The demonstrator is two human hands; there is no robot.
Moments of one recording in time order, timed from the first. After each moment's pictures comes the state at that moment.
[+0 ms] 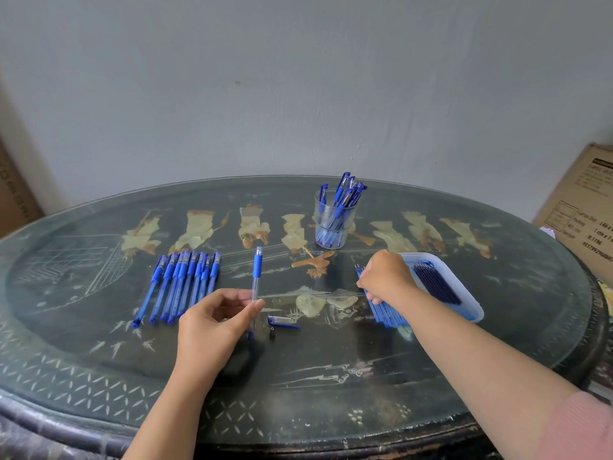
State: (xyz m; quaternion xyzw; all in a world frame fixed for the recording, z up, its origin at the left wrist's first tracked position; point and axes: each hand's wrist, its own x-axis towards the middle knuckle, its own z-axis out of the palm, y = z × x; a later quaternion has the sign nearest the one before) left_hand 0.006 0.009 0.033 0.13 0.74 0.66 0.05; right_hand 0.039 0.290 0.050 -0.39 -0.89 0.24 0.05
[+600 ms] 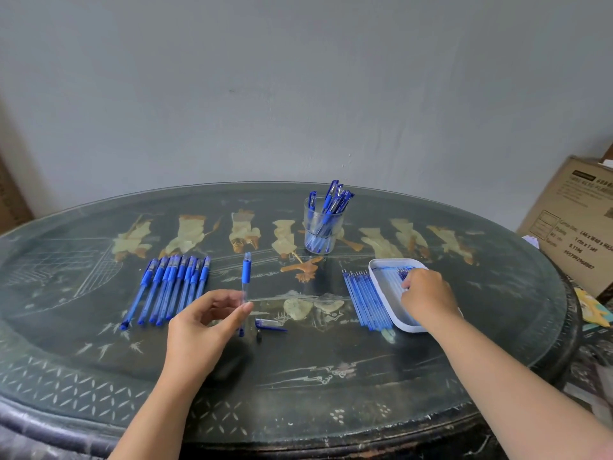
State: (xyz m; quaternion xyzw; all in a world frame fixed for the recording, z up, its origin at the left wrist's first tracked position) left_hand 0.013 0.009 0.035 0.17 0.73 0.66 0.03; right_hand 0.110 0.336 0.050 -0.43 -0.90 0.08 0.09
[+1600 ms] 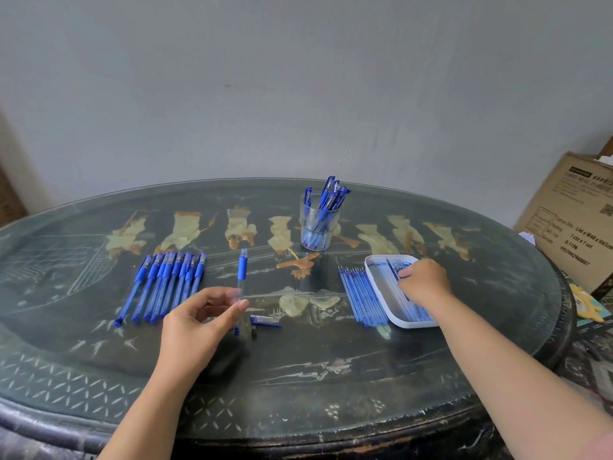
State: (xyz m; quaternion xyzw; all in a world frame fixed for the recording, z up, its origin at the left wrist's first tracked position) left_hand 0.011 0.009 0.034 0.17 0.74 0.65 0.05; right_hand 0.105 0.345 0.061 -0.47 -0.83 0.27 0.13
